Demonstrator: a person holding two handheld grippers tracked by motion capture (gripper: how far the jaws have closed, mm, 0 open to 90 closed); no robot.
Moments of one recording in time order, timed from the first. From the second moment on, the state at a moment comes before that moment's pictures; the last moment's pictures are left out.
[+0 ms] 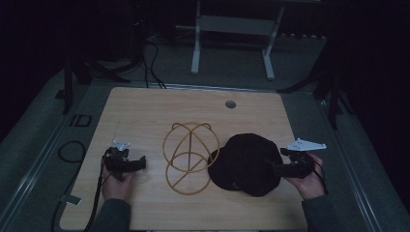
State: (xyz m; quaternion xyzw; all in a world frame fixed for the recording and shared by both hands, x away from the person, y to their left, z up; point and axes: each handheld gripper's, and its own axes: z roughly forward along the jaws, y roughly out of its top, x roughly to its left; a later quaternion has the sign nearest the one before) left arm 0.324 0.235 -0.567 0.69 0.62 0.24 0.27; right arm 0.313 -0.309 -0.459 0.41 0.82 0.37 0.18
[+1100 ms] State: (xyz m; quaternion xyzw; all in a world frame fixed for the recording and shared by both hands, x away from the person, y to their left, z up) left arm 0.325 0.235 -0.567 0.69 0.62 0.24 0.27; right arm 0.345 -0.264 -0.444 0.31 0.89 0.31 0.14
